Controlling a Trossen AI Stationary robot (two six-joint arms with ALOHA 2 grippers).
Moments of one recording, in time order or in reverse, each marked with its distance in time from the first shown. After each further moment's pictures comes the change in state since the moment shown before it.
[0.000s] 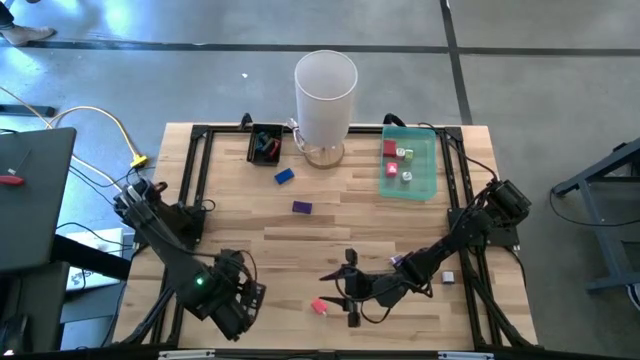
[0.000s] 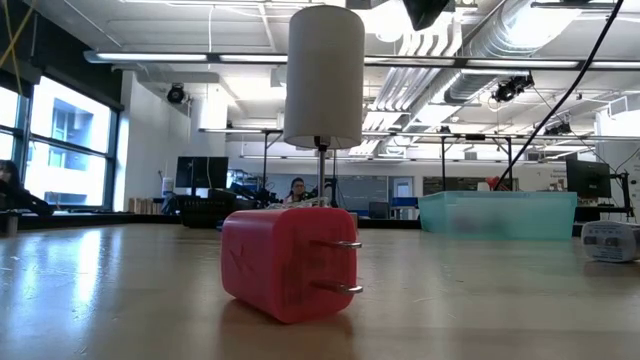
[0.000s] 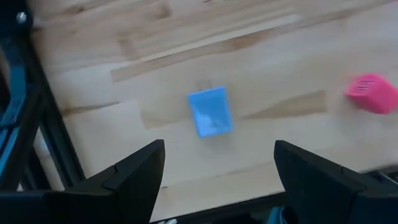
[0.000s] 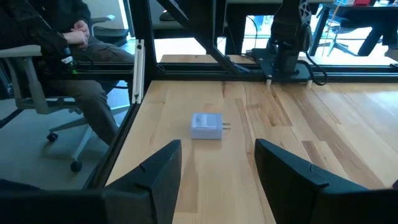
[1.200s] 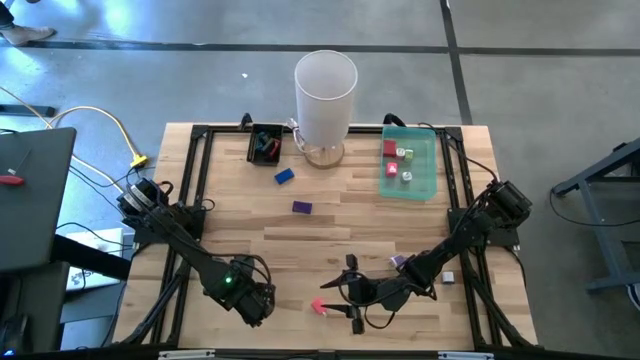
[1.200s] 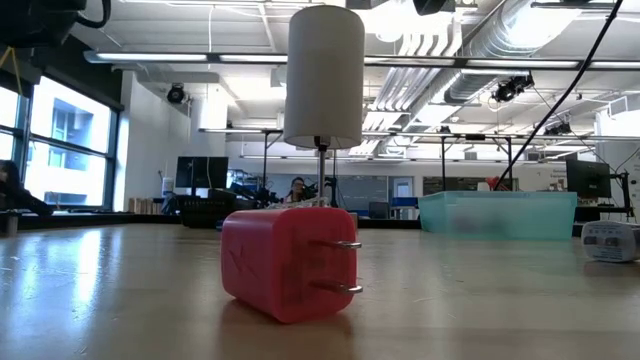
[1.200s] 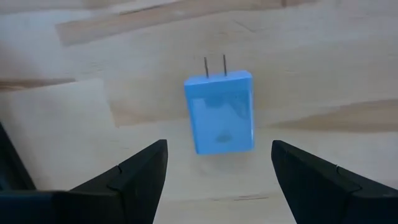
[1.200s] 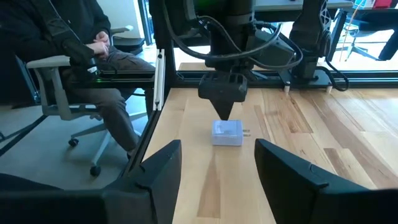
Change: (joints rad) left arm 0.077 0.015 -0.383 0.446 0.179 -0.009; right arm 0.029 0.000 0.000 0.044 -0.028 0.008
